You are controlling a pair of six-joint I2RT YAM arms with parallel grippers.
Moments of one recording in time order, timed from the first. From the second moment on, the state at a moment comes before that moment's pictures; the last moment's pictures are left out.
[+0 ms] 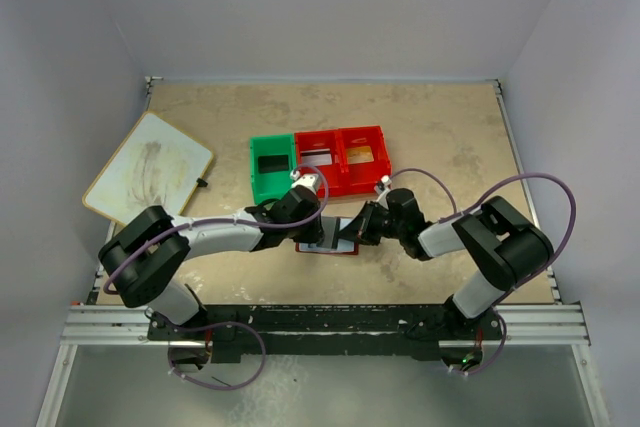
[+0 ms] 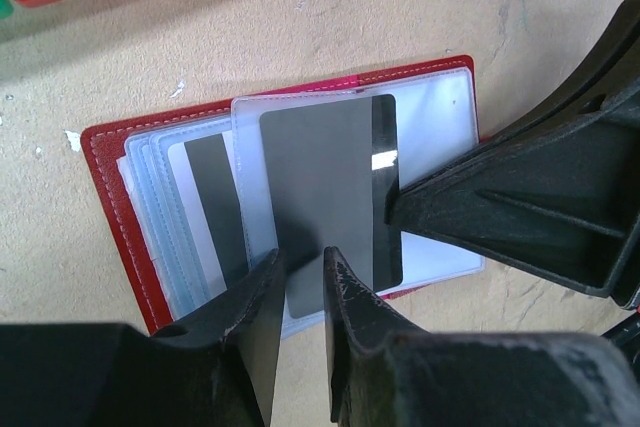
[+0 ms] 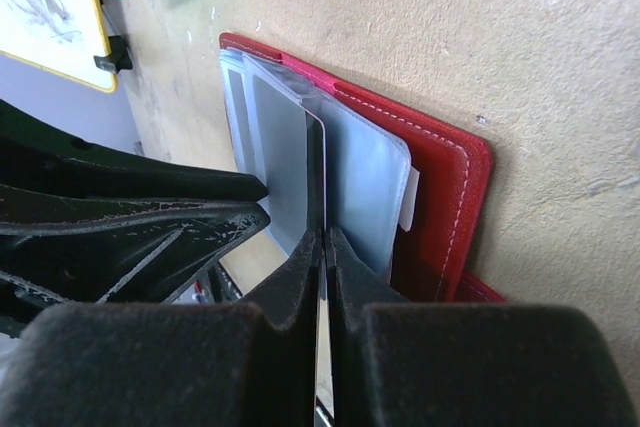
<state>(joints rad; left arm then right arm) -0.88 1.55 0.74 -0.03 -0.09 -0.72 0.54 1.62 0.38 0.62 -0.45 1.03</state>
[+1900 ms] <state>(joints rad) -0.88 1.60 0.80 -0.06 -0.11 -0.70 0.54 1.63 0.37 0.70 -0.45 1.05</state>
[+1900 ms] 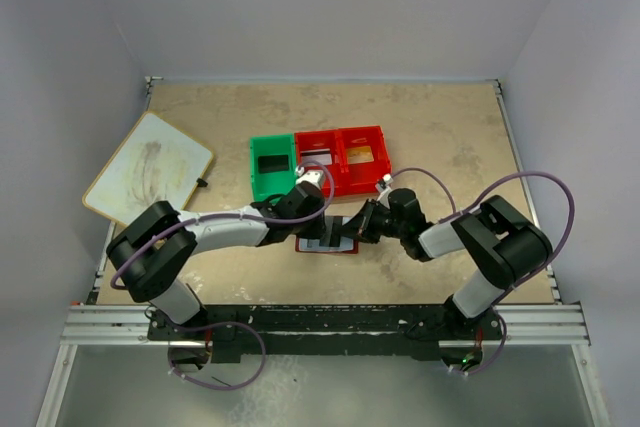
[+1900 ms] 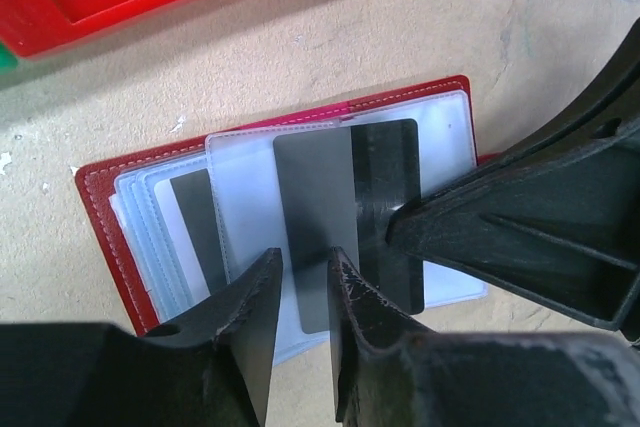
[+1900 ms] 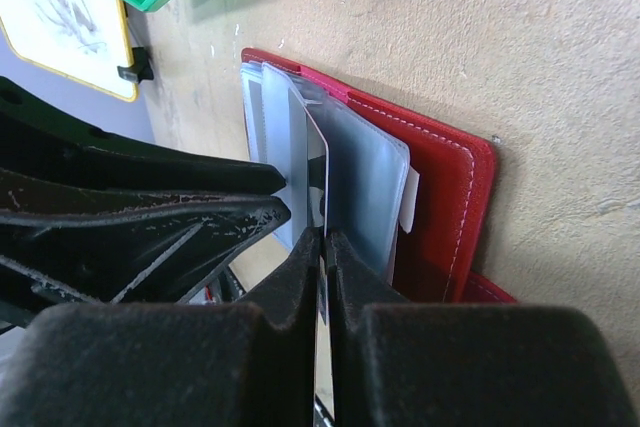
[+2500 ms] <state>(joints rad) -0.88 1.59 0.76 -0.01 -0.12 -0.70 0.54 1.72 0.36 0.83 -0.49 1.06</state>
